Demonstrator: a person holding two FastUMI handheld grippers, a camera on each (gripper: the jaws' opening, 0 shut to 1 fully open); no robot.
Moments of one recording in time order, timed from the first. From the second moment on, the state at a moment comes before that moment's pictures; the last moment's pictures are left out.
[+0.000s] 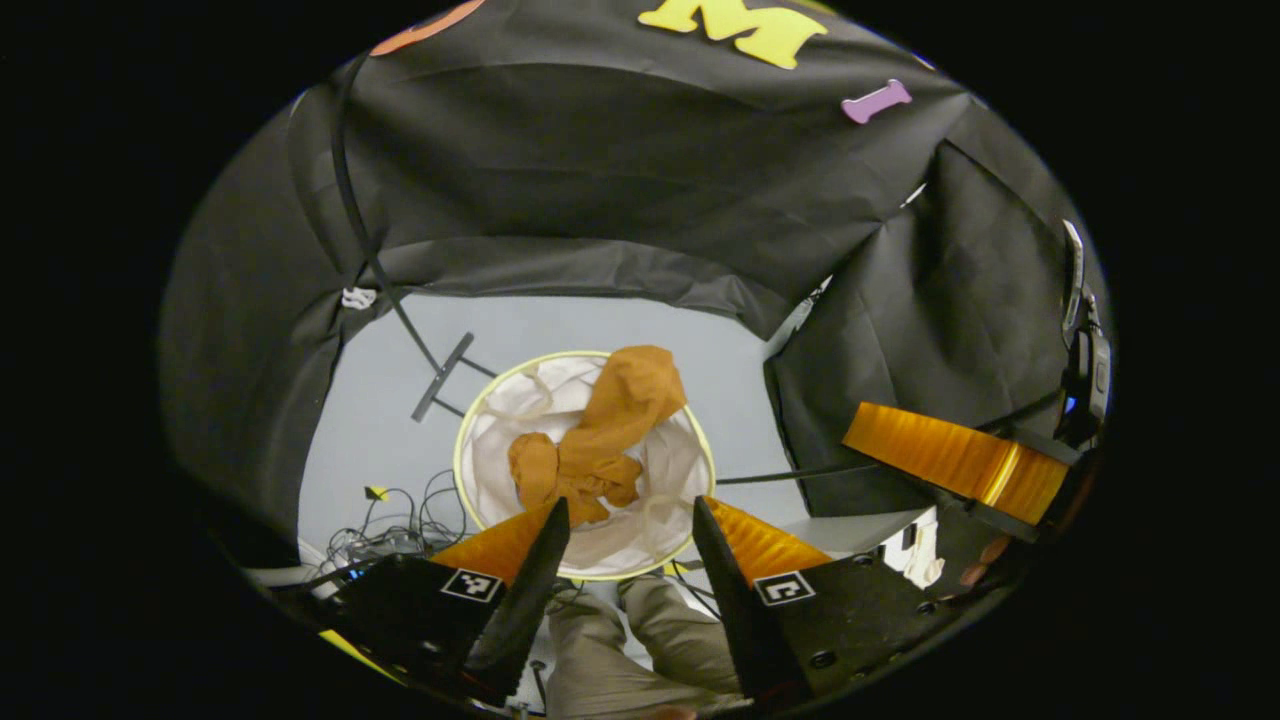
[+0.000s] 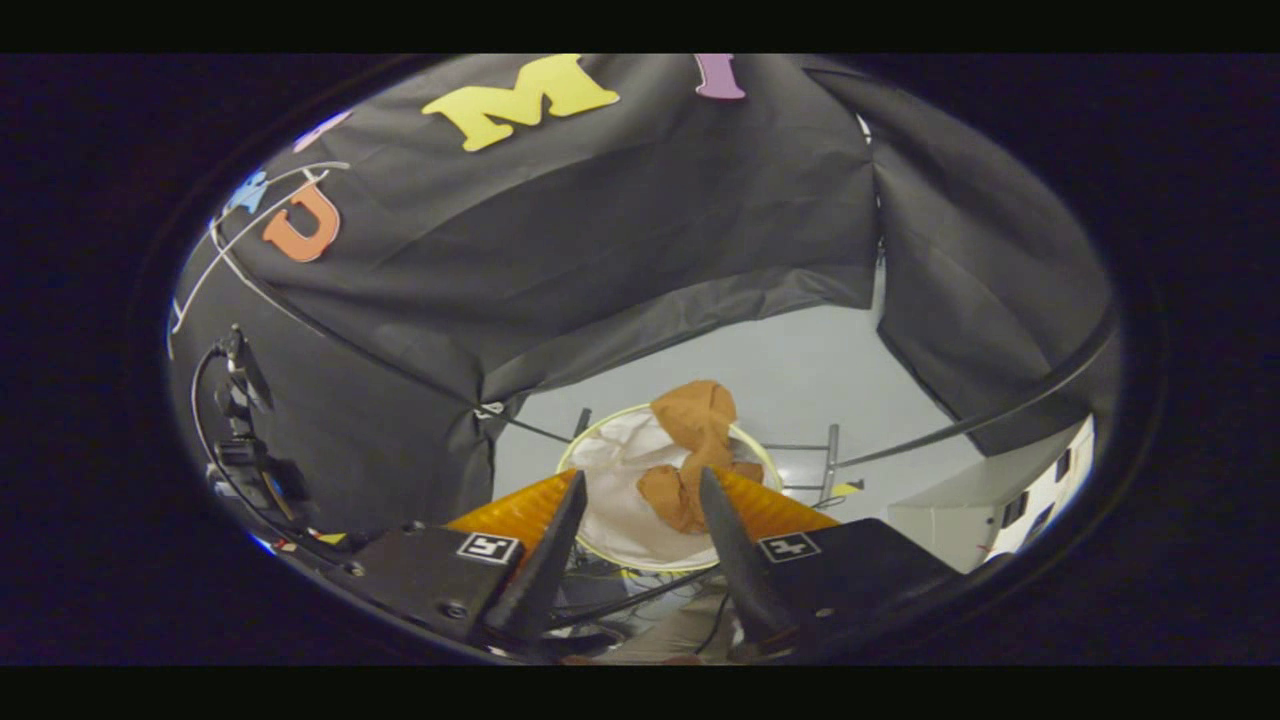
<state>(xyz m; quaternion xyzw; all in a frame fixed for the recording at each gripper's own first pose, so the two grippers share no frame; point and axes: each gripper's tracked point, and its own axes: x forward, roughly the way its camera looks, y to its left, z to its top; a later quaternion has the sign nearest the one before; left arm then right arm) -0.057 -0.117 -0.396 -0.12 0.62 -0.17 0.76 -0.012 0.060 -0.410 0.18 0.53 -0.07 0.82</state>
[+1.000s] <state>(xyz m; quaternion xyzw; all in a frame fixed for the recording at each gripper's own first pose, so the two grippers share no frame) -0.071 -0.091 -0.113 -0.07 0.27 -0.10 0.95 -0.129 -0.049 -0.111 0.04 0.22 0.00 0.97</state>
